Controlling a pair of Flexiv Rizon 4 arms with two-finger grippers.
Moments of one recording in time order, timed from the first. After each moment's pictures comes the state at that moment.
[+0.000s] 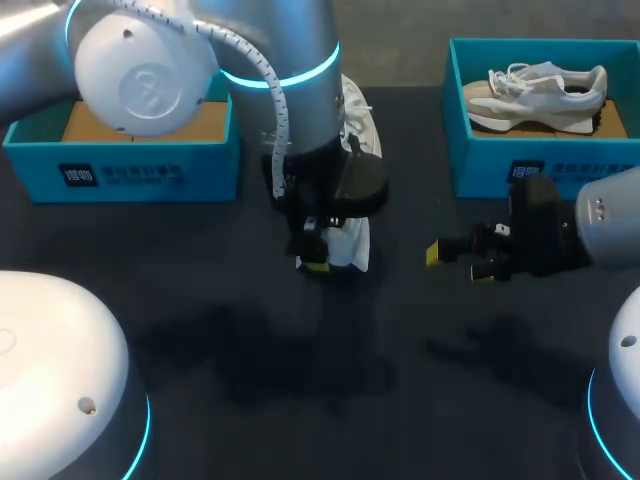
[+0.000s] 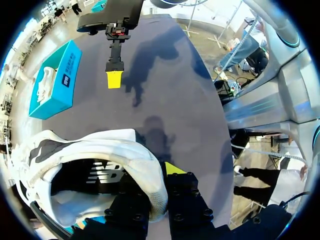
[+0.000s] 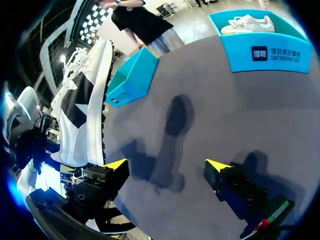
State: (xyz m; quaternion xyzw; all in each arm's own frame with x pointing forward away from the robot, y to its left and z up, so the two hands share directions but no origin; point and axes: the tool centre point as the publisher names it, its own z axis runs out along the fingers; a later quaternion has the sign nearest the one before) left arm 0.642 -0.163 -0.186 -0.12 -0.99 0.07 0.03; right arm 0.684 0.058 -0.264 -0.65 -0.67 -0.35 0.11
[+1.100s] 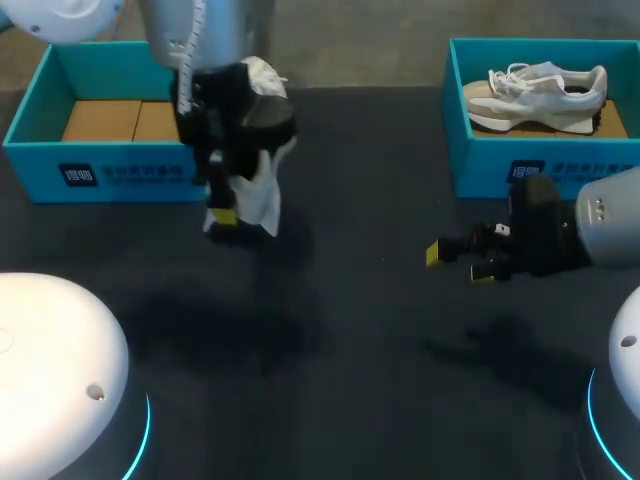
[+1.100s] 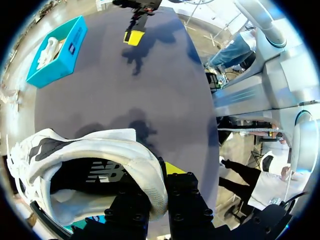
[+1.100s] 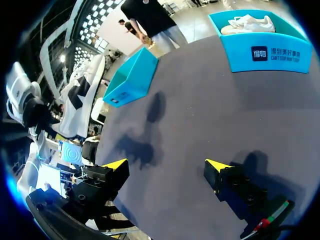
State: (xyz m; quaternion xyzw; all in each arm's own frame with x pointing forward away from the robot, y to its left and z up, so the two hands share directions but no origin) left arm 0.691 -0.047 -0.150 -0.08 -0.99 0.02 0.10; right arm 0.684 0.058 -0.264 -0.65 -0.67 -0.35 0.11
